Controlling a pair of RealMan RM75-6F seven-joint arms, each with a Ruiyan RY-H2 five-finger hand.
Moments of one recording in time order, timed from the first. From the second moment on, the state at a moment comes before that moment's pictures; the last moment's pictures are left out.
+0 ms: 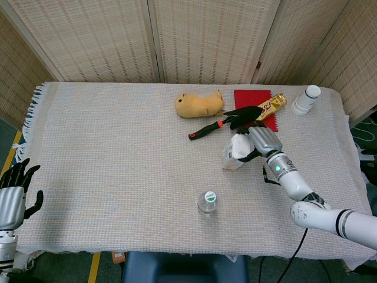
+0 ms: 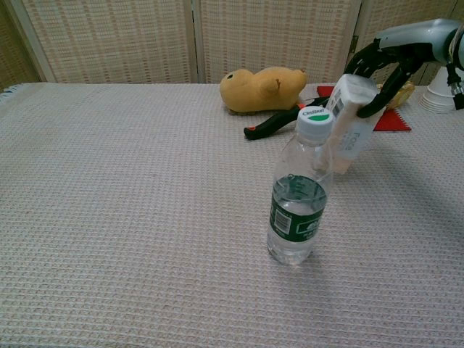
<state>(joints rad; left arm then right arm) -0.14 -1.13 -0.13 -1.72 1.37 1.49 0.16 0.92 -1.19 0.16 -1.55 -0.75 0.73 -0.04</state>
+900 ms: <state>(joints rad) -0.15 -1.13 -0.13 -1.72 1.36 1.48 0.17 0.75 -1.69 0.15 -0.70 -1.49 0.96 1.19</state>
